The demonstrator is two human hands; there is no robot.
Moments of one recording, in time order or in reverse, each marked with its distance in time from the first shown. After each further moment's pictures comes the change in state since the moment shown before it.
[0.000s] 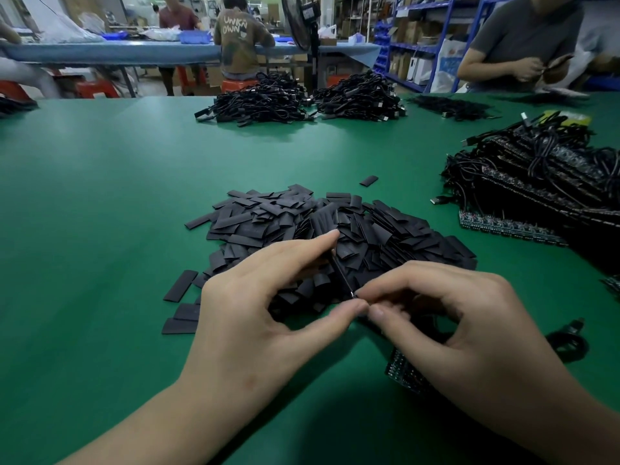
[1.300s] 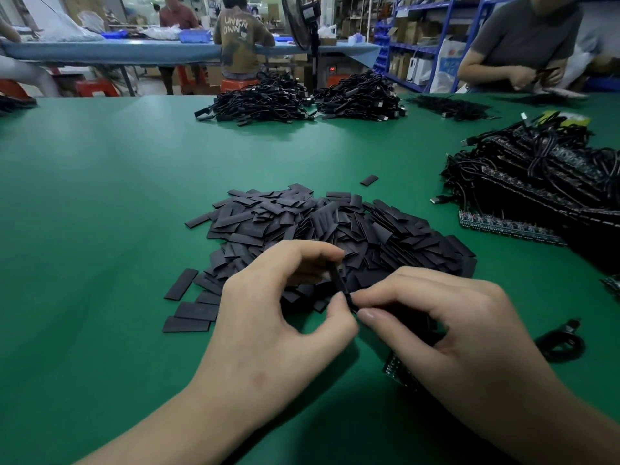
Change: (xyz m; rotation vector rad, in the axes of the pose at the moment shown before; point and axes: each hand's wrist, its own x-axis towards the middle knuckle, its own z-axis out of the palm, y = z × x) left_hand -0.004 0.002 0.009 -0.159 -0.033 -0.200; right_hand -0.001 -0.003 0.006 -0.116 0.001 -0.047
